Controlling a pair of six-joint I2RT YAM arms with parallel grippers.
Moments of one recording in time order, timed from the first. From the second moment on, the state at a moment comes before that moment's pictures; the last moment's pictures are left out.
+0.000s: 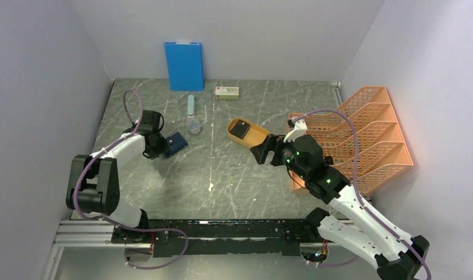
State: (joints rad) left arm -0.14 1.52 0.84 -0.43 -0.20 -0.76; right arm 0.69 0.75 0.71 -0.29 0.10 0.52
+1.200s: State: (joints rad) left arm -0.10 1.79 1.10 -0.29 -0.10 -0.62; right arm 0.69 0.73 0.72 -0.37 0.10 0.49
